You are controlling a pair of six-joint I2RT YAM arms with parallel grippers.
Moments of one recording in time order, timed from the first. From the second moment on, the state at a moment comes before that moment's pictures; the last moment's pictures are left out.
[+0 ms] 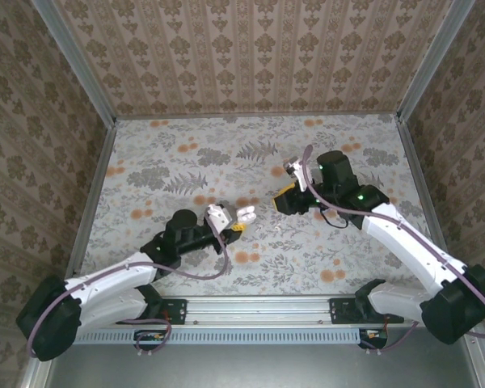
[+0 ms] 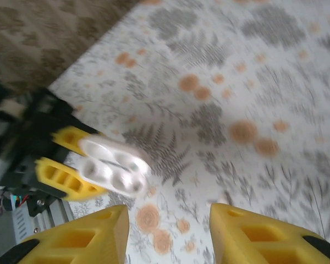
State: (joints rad) left arm -0.83 0.95 0.33 0.34 0.28 0.11; right arm 0.46 1.19 0.99 -0.51 -0.50 0.10
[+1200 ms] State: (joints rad) left arm -0.78 0.78 0.29 0.26 0.06 0.15; right arm 0.65 1.95 1.34 -0.80 -0.29 0.61
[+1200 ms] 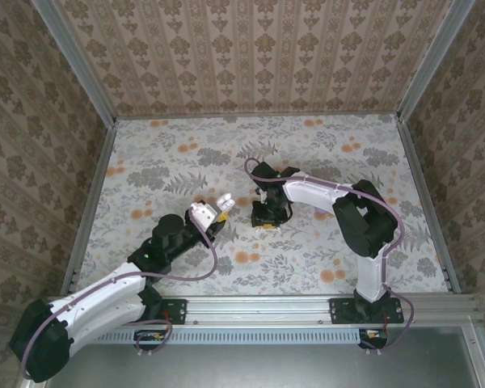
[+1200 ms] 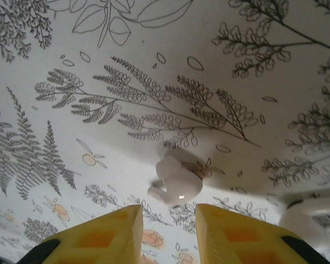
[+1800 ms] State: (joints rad) left arm -0.77 0.78 0.29 0.25 0.06 0.15; right arm 0.65 1.99 1.36 -0.79 -0.29 0.60
